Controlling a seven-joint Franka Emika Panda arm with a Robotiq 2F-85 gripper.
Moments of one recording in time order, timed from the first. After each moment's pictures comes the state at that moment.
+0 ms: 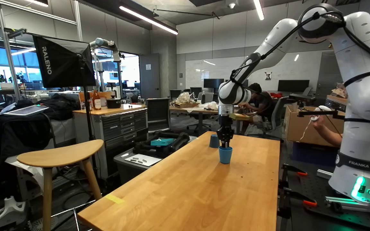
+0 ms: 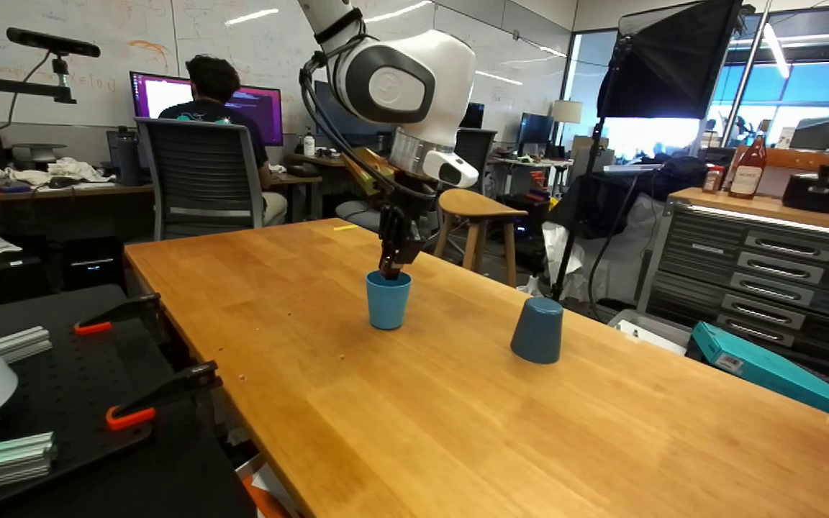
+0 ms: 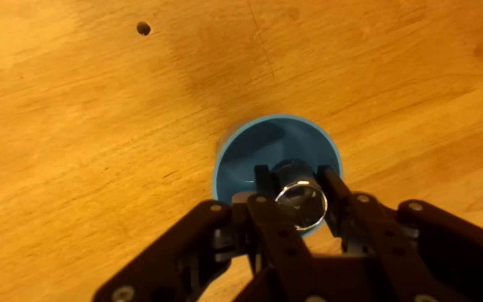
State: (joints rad) arm -0.13 0.33 -0.05 -2.20 0.26 2.40 -0.05
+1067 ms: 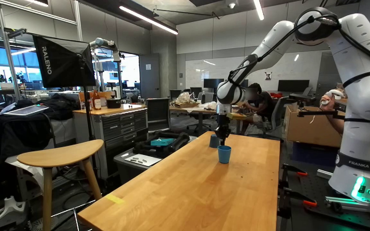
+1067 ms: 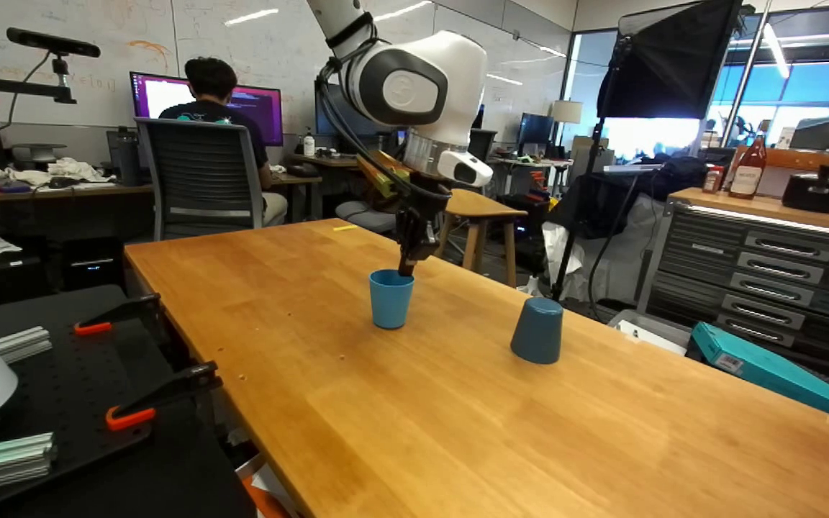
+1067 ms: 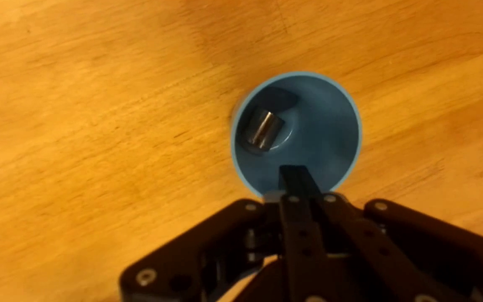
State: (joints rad) arm -0.14 0.36 -0.06 -2.15 0.25 2.42 -0.05
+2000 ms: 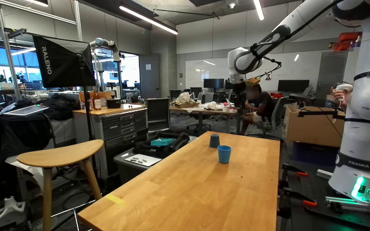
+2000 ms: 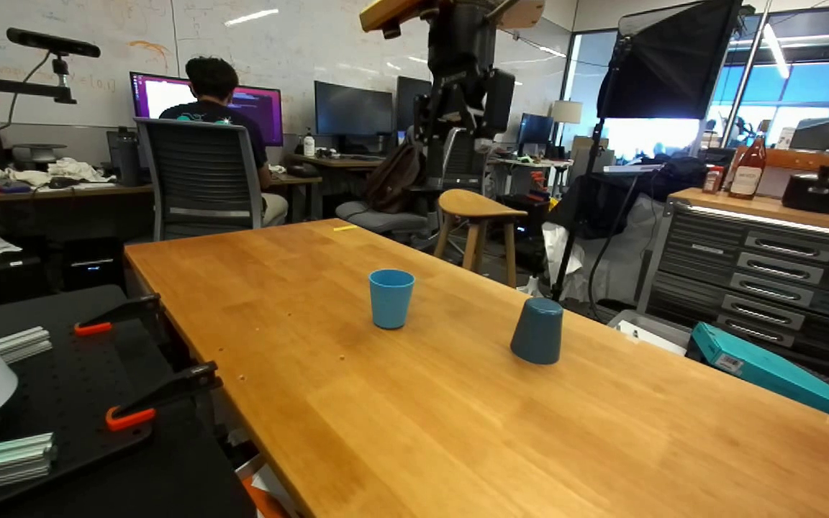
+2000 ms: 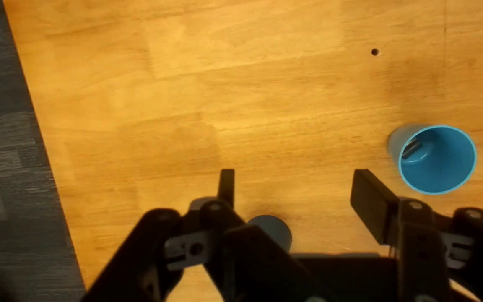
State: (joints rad) arm -0.16 -0.01 -0.18 -2.15 -0.26 2.07 -0.09
